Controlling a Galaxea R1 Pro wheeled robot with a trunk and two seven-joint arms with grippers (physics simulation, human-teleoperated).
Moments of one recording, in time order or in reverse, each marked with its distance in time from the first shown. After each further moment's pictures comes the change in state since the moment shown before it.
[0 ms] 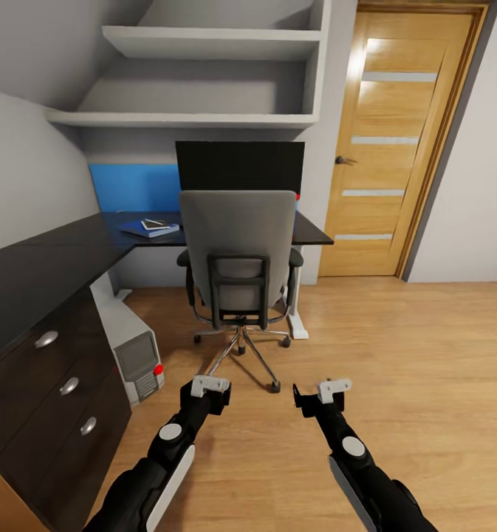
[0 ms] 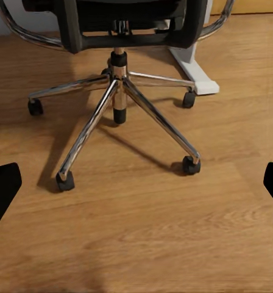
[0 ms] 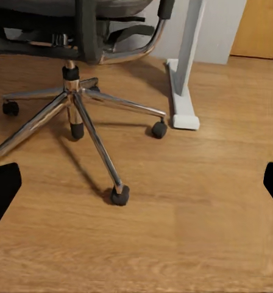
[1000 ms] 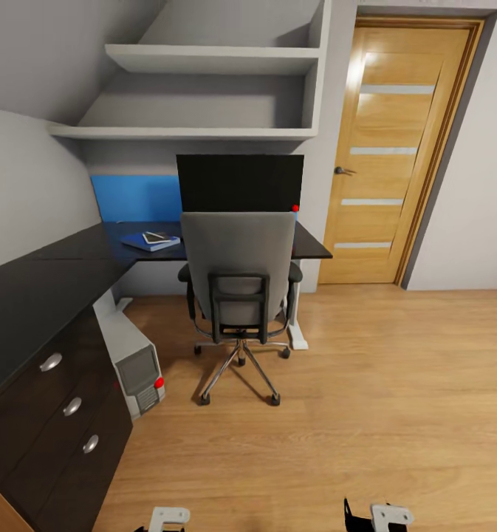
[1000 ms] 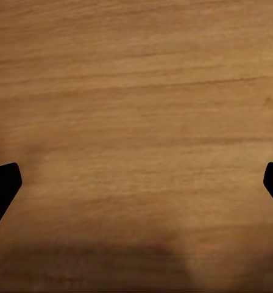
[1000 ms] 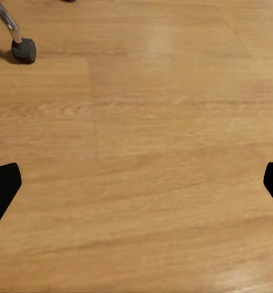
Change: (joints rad) left arm 0.000 -0.002 0.008 0.956 0.111 -0.363 0.042; right arm -0.001 0.013 -0.012 0.968 -0.163 -0.666 0.004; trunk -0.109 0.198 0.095
